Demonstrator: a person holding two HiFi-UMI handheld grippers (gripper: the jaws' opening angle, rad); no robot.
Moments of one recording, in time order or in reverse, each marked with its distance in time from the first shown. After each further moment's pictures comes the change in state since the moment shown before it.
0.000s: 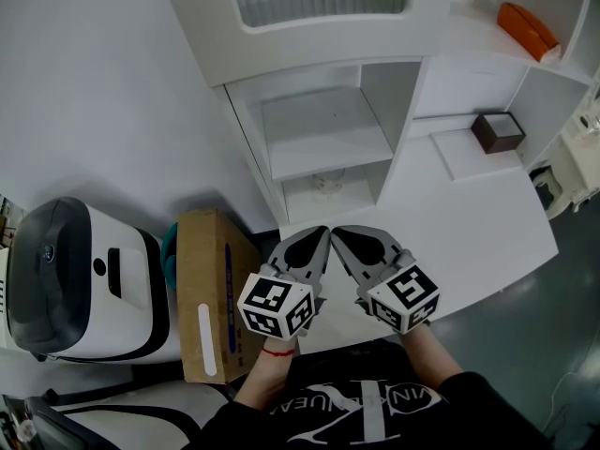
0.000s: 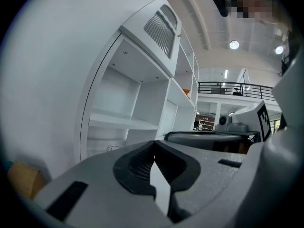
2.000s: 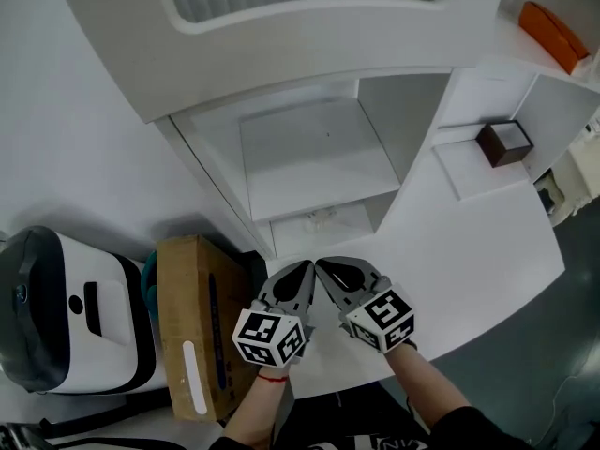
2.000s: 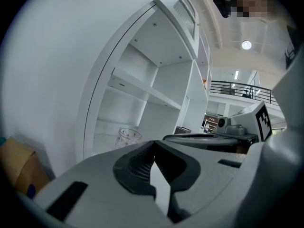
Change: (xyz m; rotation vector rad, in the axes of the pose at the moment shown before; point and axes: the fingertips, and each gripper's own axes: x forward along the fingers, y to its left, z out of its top) left arm 0.053 0.074 -0.079 -0.091 0.050 0.065; right arm 0.071 -0.054 -0.096 0.061 0.117 0.011
